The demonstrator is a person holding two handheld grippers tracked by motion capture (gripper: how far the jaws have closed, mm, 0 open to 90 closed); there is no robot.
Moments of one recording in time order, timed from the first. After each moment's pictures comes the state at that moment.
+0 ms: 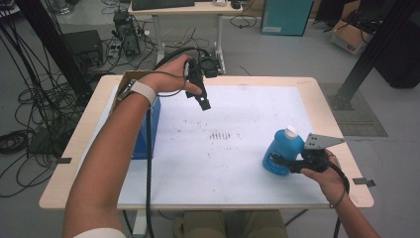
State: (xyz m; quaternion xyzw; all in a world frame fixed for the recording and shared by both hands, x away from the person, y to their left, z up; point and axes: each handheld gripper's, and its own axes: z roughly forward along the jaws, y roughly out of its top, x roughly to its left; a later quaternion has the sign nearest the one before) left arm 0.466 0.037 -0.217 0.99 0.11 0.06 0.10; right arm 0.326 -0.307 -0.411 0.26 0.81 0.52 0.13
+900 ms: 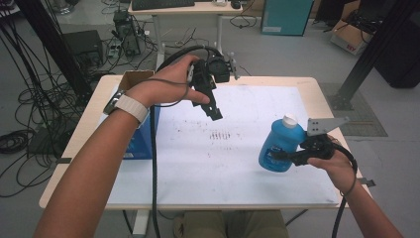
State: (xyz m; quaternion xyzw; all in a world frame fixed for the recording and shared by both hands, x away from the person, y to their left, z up) left arm 0.391 0.021 -0.166 0.98 0.07 0.07 0.15; right arm 0.333 -0.288 -0.342 0.16 0.83 0.53 0.04
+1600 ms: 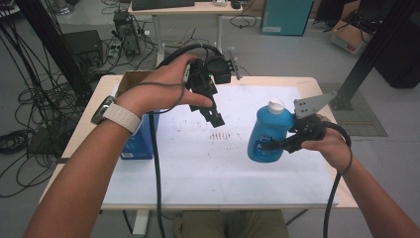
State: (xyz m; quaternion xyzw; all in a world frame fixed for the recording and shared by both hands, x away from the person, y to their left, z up) left arm 0.359 0.019 -0.145 0.98 0.07 0.03 0.16; right arm 0.352 -0.248 -0.289 0.07 0.85 0.52 -0.01
